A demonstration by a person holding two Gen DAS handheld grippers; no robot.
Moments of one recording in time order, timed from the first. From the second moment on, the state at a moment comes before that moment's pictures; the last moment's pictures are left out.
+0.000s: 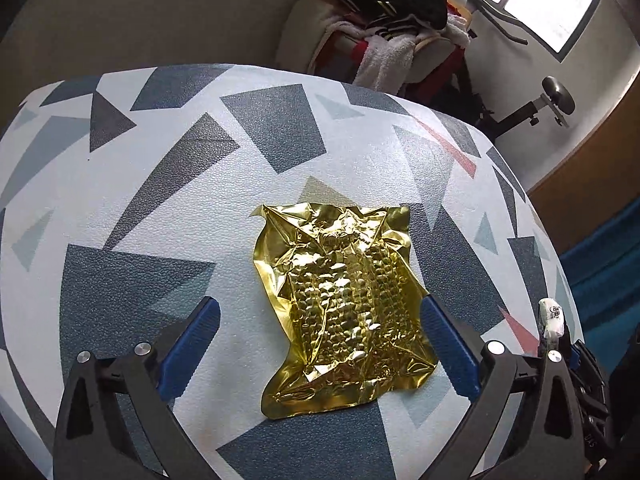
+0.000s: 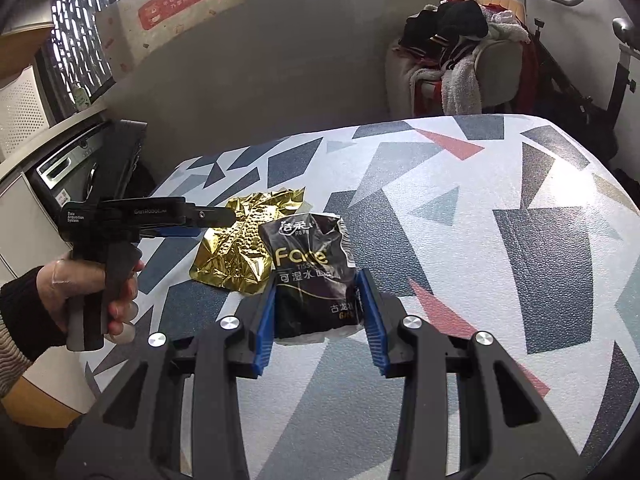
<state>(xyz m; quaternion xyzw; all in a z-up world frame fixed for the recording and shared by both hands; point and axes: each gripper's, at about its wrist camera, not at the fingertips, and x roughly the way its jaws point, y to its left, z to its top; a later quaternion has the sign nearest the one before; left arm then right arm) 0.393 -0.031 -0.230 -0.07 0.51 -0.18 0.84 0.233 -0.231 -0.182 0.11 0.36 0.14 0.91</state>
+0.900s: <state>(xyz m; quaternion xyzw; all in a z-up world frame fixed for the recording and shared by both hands) 0.289 -0.049 -0.176 0.03 0.45 -0.18 0.87 0.197 -0.229 -0.152 0.12 0.35 0.14 0.92</state>
